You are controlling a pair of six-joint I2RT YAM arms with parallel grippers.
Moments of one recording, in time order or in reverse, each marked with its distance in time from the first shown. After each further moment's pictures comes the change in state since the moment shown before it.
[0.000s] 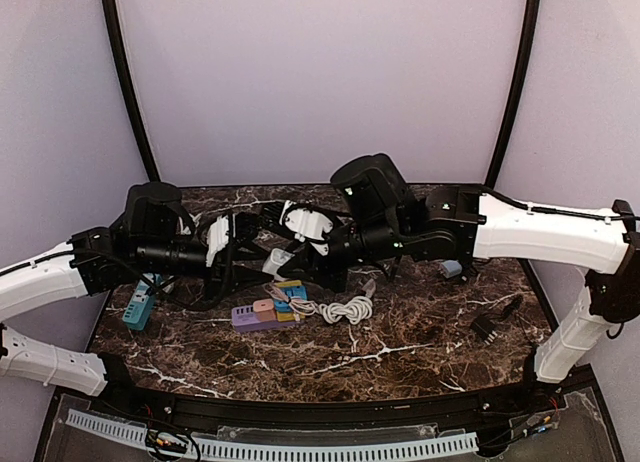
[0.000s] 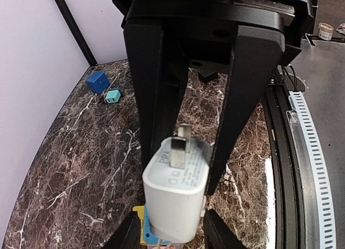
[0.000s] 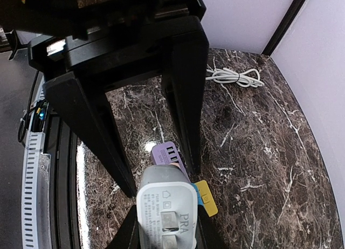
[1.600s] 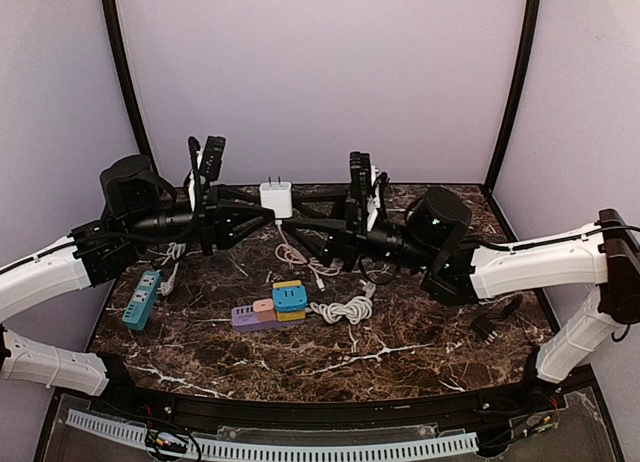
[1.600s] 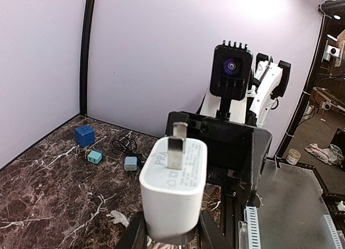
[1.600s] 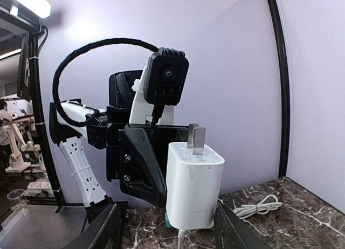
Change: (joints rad) left arm 0.118 0.021 0.011 0.420 0.215 -0.599; right arm -0.130 -0.094 -0.560 1.333 -0.263 0.457
